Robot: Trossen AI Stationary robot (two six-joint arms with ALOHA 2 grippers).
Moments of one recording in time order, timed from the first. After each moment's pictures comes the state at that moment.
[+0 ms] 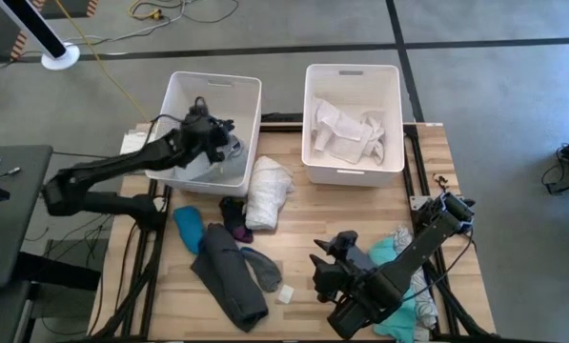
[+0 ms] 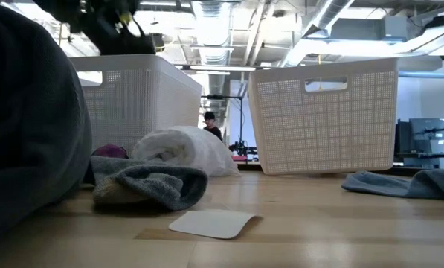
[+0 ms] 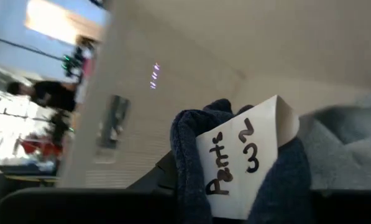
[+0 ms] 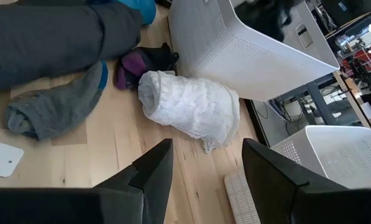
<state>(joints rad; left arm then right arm) 0.56 1.10 0.79 -0.13 -0.57 0.87 0.71 1.95 1.88 -1.33 1.07 0.63</state>
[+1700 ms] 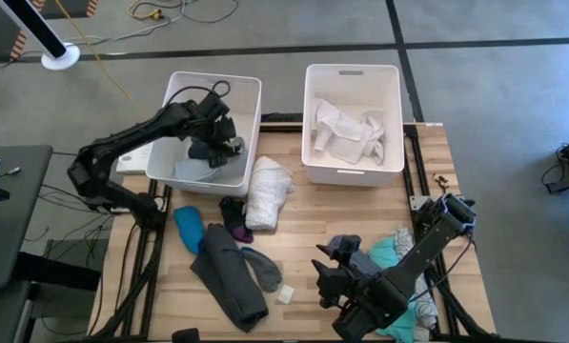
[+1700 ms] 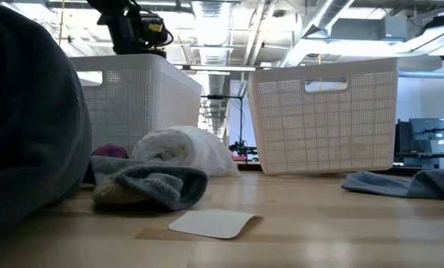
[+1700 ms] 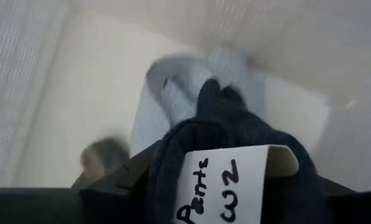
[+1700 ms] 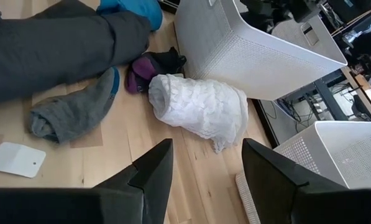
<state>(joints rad) 0.70 1.42 1.26 -0.94 -0.04 0.51 0.75 1.95 1.88 -1.33 1.07 0.69</state>
